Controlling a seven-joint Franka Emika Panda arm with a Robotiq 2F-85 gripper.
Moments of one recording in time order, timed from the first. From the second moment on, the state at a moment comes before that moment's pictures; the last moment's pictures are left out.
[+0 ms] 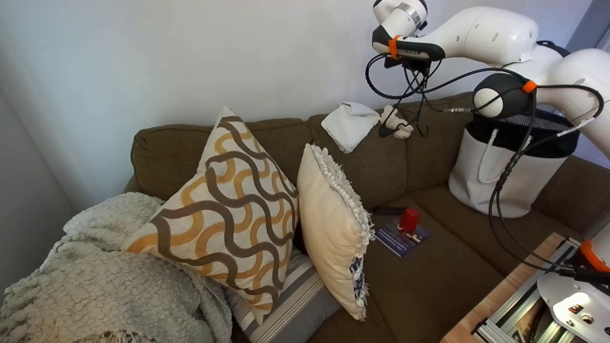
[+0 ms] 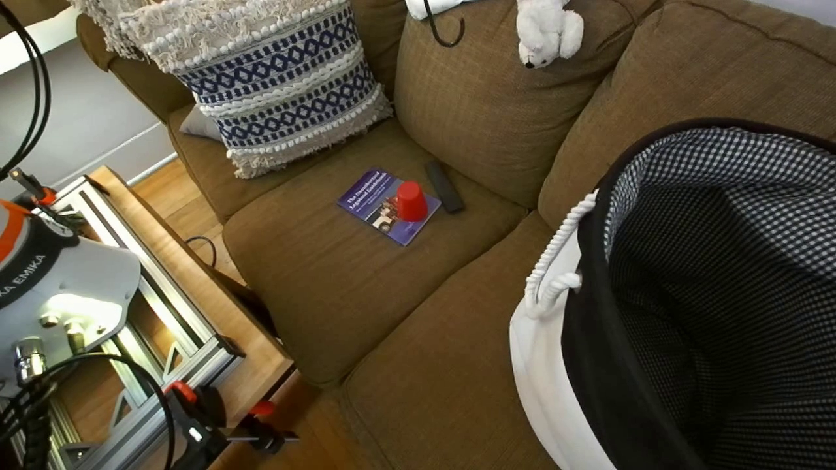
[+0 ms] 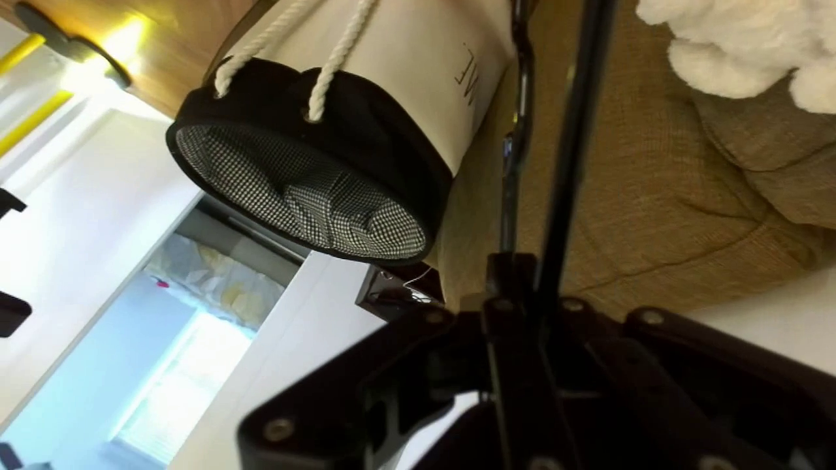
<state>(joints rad) 0.07 1.07 -0.41 -0.45 -0.49 1.36 1.02</state>
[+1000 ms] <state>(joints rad) -0.06 1.23 -0.45 -0.45 -0.51 1.35 0.99</state>
